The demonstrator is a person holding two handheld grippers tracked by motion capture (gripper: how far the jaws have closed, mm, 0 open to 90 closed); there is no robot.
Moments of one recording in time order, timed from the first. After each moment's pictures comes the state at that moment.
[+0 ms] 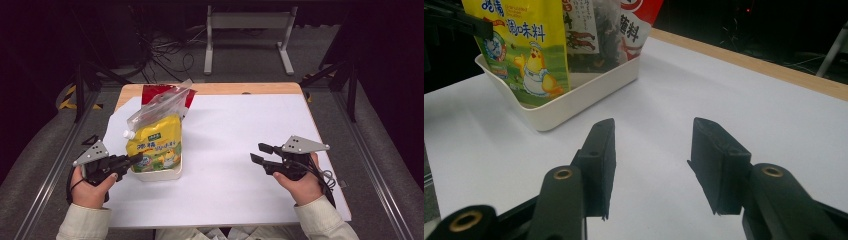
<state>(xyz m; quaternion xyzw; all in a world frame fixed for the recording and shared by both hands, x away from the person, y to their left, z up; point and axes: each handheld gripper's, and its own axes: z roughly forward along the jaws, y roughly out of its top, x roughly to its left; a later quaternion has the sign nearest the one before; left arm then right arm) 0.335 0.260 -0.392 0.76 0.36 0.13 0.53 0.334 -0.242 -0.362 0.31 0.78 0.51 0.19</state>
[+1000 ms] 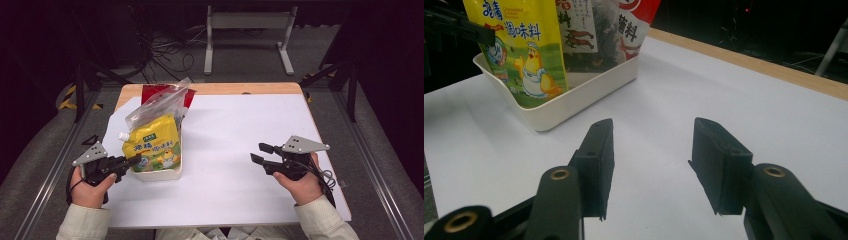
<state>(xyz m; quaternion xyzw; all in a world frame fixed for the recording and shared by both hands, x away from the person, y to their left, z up) 0.336 0.264 -0.400 0.75 0.37 0.13 0.53 0.334 -0.243 -0.363 0.31 0.78 0.51 0.19</state>
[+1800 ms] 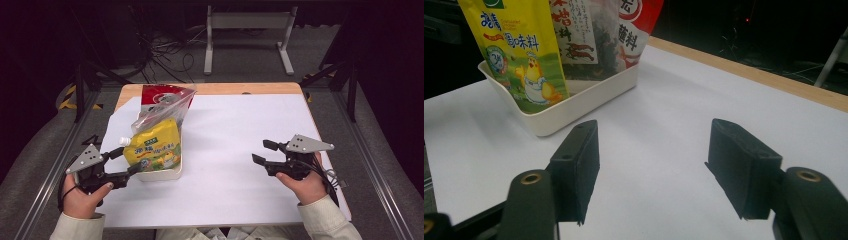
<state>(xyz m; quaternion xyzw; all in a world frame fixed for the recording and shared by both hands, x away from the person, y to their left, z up) 0.315 0.265 -0.381 0.75 0.36 0.18 0.52 0.334 -0.251 -0.360 0.30 0.77 0.52 0.19</state>
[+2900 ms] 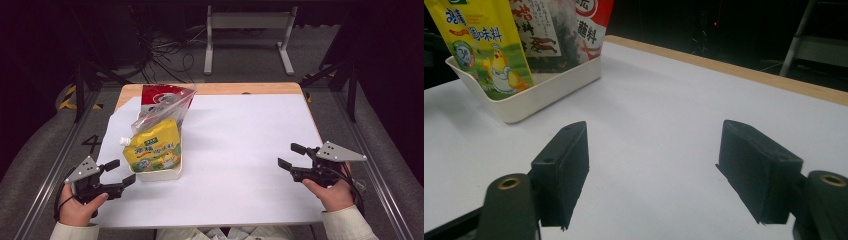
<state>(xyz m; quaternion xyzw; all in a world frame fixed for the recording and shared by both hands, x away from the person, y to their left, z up) 0.308 0.286 -0.423 0.76 0.39 0.15 0.50 0.318 -0.315 -0.373 0.34 0.75 0.53 0.22</state>
